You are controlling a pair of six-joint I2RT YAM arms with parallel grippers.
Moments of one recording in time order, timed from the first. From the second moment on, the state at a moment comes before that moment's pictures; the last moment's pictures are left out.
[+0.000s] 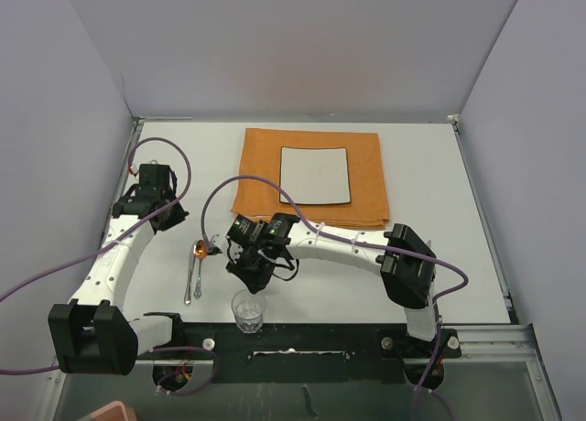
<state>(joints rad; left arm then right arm) -0.05 1.20 0.97 -0.75 -0.19 -0.54 1.18 1.93 1.58 -0.82 -0.31 0.00</state>
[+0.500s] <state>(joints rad) -0.05 1.20 0.97 -0.75 -0.17 -0.55 0.84 1.72 1.63 -0.80 -0.08 0.05</state>
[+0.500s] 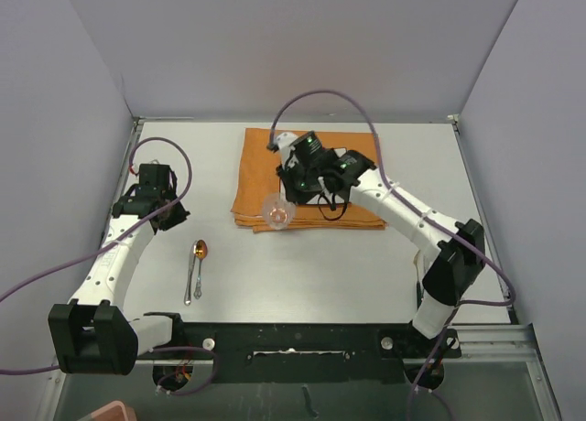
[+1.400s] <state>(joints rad) -0.16 1.20 0.97 -0.71 -0.07 -0.57 0.26 2.08 2.09 -0.75 0.08 0.38</state>
